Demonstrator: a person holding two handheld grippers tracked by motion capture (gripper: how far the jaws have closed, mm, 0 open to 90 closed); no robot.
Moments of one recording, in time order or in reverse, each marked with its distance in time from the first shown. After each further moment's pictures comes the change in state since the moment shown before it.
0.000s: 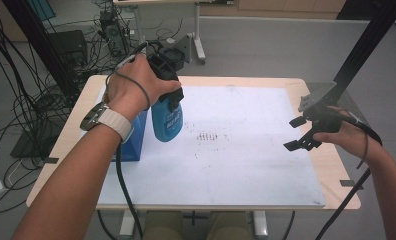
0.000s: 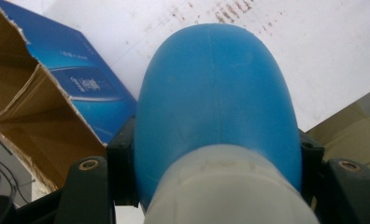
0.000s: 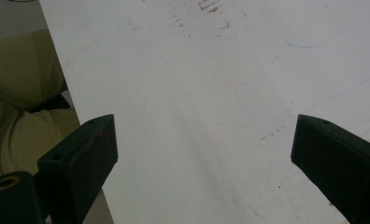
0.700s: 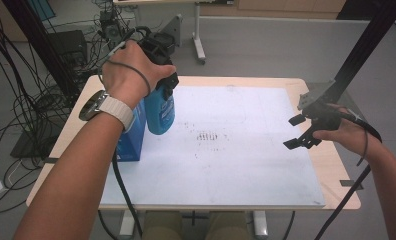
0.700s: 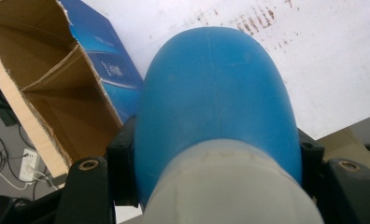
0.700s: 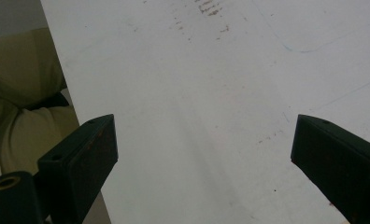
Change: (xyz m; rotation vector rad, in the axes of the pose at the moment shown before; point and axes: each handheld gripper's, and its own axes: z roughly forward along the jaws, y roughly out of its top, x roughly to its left) left arm 0.018 0.001 -0.021 -0.005 0.023 -0.137; right arm -0.002 0.005 -0.001 0.007 0.004 -0.014
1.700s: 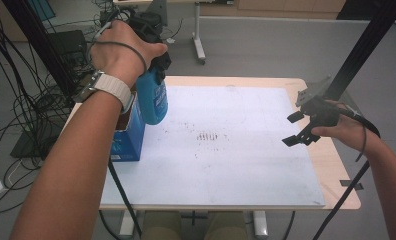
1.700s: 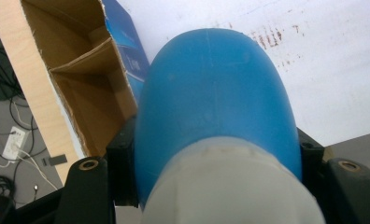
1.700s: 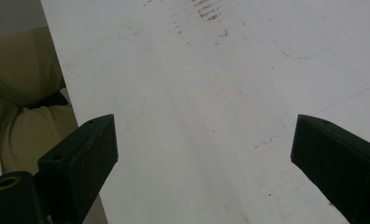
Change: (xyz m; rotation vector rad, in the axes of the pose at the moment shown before) left arm 0.021 0.004 -0.030 -0.012 -0.009 -0.155; right arm -0.003 0.008 -0.002 0.007 0.004 -0.016
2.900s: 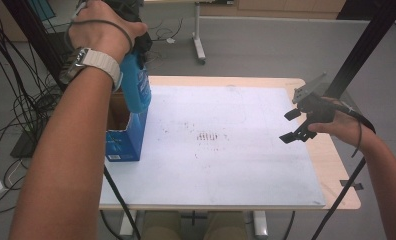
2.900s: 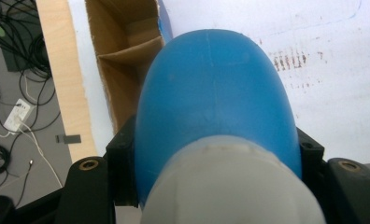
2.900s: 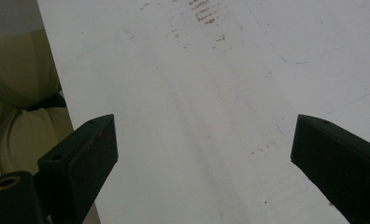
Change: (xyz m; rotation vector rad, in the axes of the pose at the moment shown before) left arm 0.040 0.004 -0.024 -0.003 0.035 -0.156; right arm -0.008 0.007 0.005 0.003 0.010 -0.001
